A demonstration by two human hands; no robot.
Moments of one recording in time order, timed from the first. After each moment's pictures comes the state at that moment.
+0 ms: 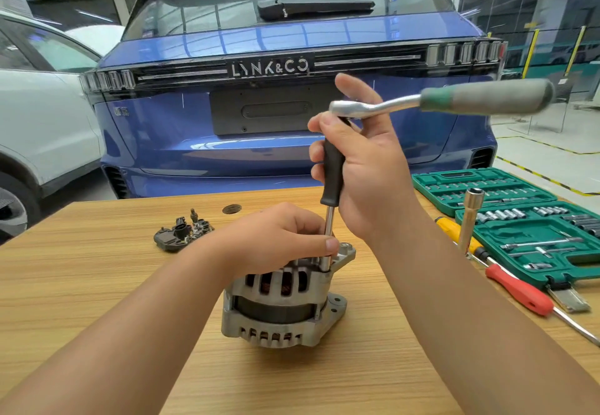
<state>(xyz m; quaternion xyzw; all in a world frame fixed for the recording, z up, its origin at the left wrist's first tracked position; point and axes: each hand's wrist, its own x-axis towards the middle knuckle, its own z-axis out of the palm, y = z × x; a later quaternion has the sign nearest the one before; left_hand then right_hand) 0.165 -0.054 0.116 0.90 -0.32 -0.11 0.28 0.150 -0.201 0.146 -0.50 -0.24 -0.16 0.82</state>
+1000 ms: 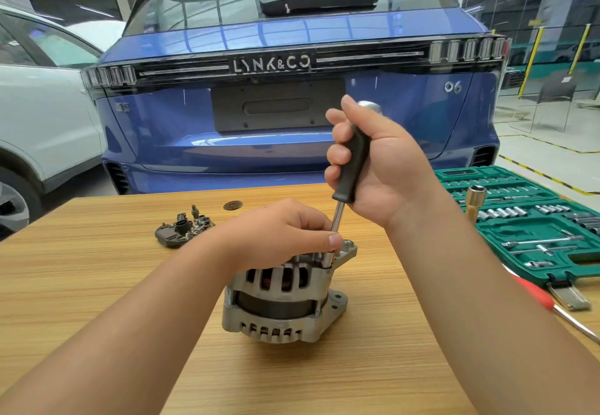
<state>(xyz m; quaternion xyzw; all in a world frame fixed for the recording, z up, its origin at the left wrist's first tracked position) 0.161 -0.056 0.120 0.90 -0.31 -0.12 0.27 0.155 -0.221 0.151 -0.45 -0.13 0.00 0.88</state>
